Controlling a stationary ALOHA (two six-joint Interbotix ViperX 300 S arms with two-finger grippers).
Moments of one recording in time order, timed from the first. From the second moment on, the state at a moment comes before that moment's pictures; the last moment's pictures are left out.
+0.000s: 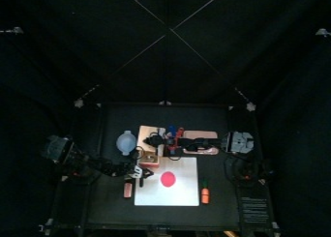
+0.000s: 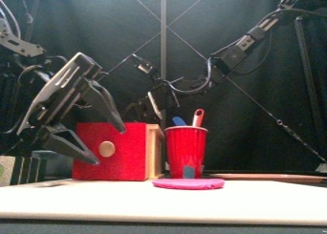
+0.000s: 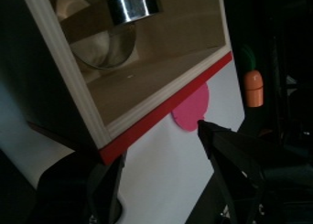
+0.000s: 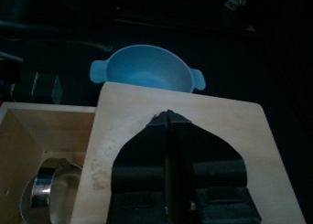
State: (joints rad) left arm -0.27 -0.03 0.99 -0.83 -0.41 -0.60; right arm -0.28 0.37 0.32 -0.33 -0.30 0.00
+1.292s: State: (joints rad) left arm 0.04 -0.66 1.34 -0.58 -0.58 -0.06; right arm -0.20 0.25 0.27 -0.19 -0.05 0.01
